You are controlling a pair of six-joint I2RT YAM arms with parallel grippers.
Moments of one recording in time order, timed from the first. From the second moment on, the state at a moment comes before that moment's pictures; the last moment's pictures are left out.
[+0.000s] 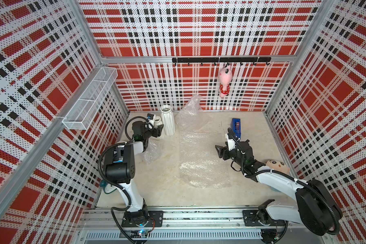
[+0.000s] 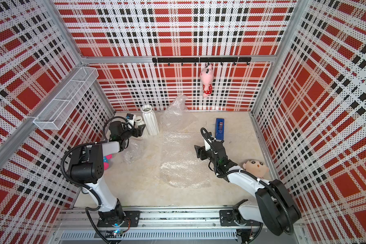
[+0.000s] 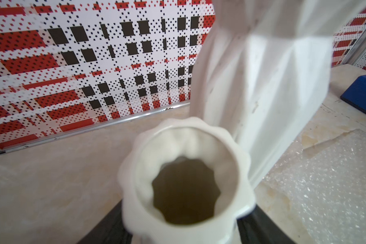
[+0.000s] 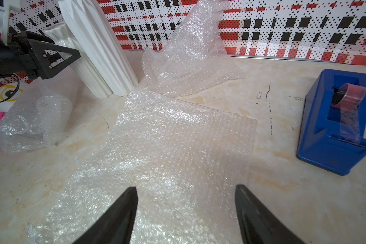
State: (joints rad) left arm 0.10 1.86 0.99 0.55 0.47 0.16; right arm 0.49 1.27 0.55 0.34 -0.02 0.17
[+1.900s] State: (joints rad) left arm -0.88 1.21 0.67 0.50 -0.37 -0.35; right arm 0.74 1.21 0.48 0.59 -0.10 -0.22
